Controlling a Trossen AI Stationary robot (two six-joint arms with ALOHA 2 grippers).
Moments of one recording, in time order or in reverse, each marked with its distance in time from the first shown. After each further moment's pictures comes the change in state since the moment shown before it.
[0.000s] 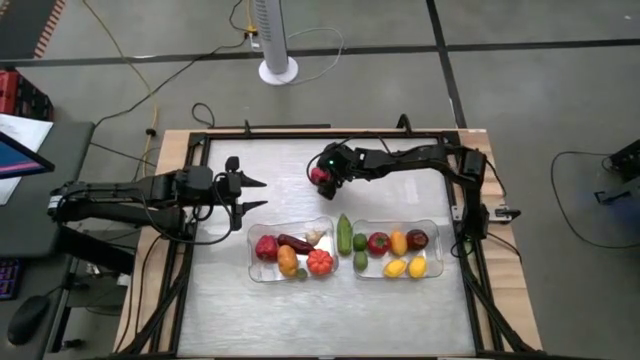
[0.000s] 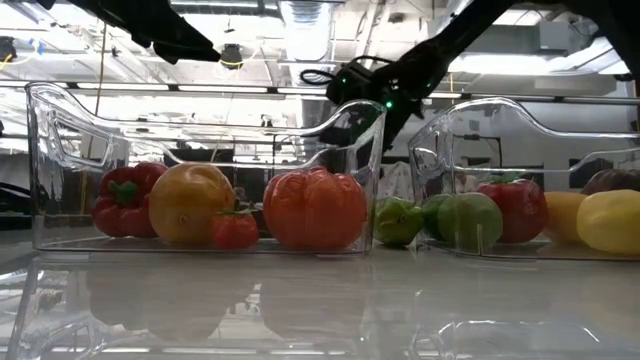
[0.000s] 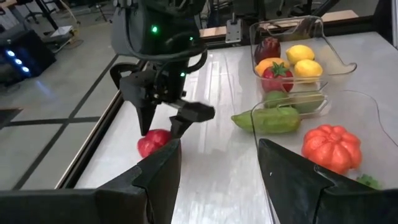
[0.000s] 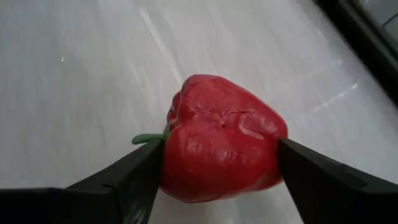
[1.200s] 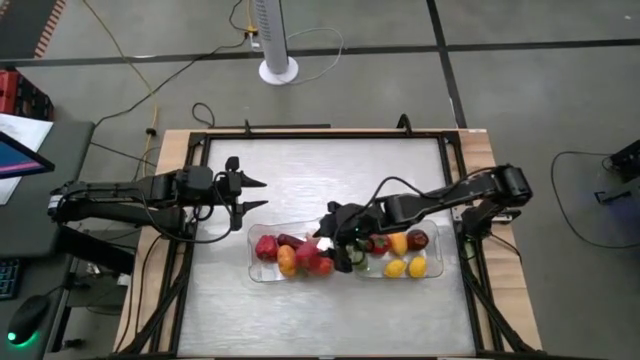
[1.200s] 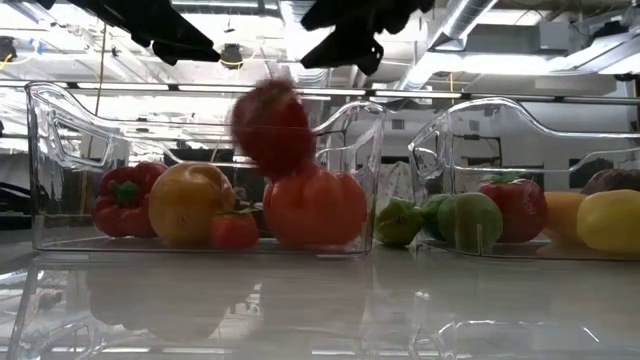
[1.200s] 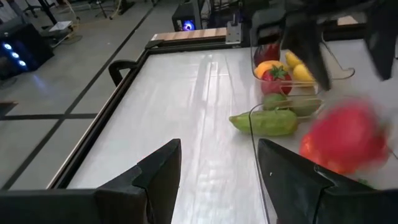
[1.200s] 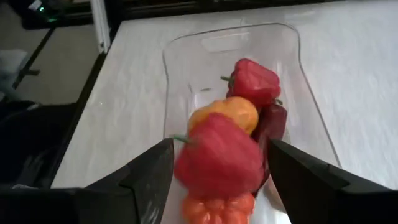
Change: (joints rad) left arm 0.000 0.000 0.000 0.001 0.000 -0.035; right arm 0.513 -0.319 -0.005 -0.015 -0.153 0.127
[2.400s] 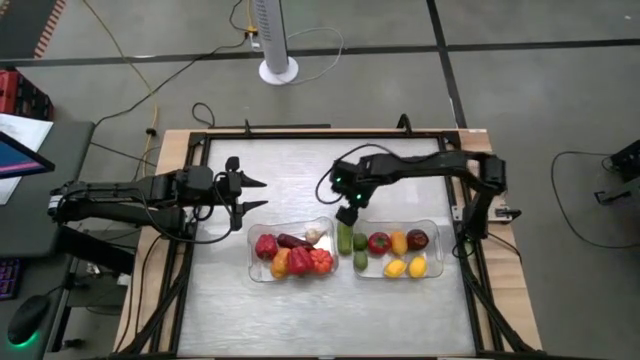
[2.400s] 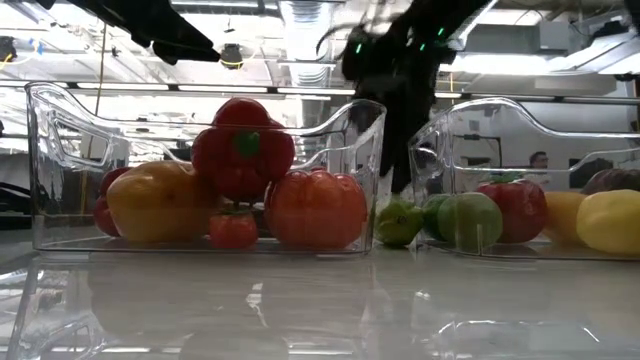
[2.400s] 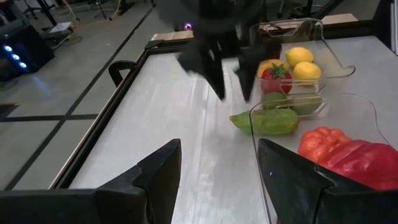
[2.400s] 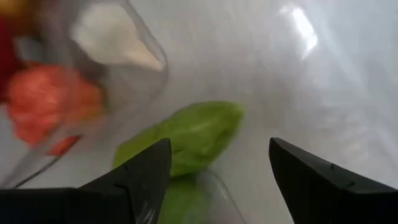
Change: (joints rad) left arm 0.000 0.000 0.000 -0.001 0.000 0.011; right arm -0.398 0.128 0.051 -0.590 -0.215 0.202
